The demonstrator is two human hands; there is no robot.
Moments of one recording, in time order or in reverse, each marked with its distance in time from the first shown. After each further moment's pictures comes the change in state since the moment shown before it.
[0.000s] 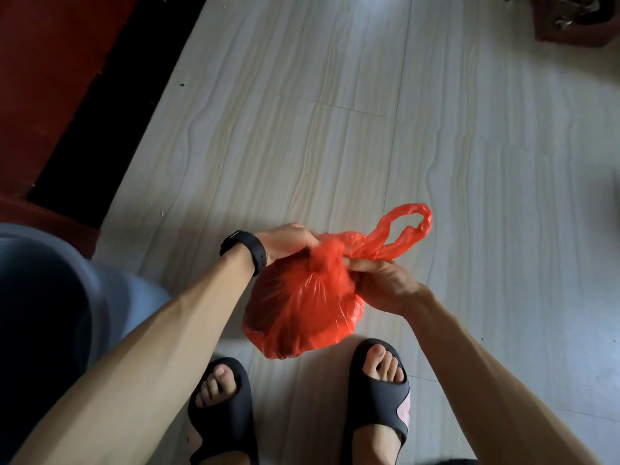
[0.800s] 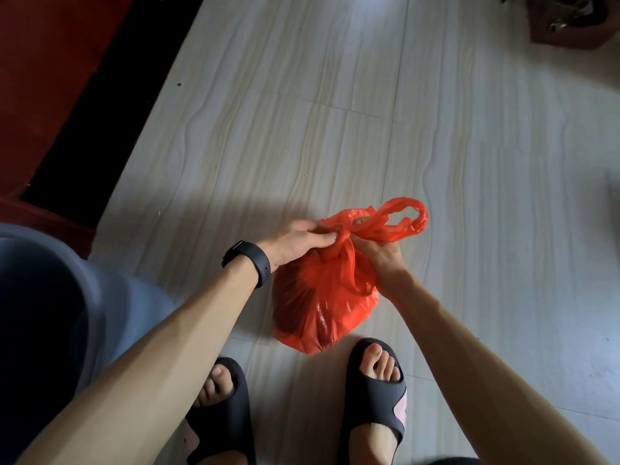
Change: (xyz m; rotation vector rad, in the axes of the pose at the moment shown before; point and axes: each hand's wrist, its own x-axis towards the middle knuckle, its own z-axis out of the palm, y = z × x) left_hand -0.005 0.001 0.019 -0.141 0.187 0.129; right_hand 0.011 -0.014 0.007 -0.216 0.438 -0.404
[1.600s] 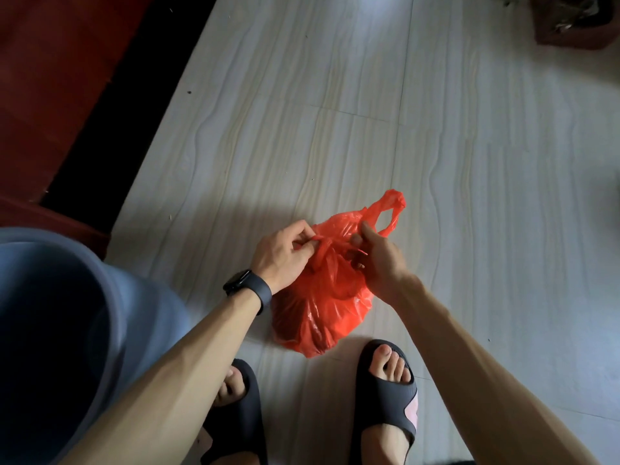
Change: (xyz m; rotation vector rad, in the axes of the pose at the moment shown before) left_hand -0.019 -0.036 -0.011 0.438 0.450 0.307; right_hand -0.002 -0.005 0.022 0.118 0.045 0.358
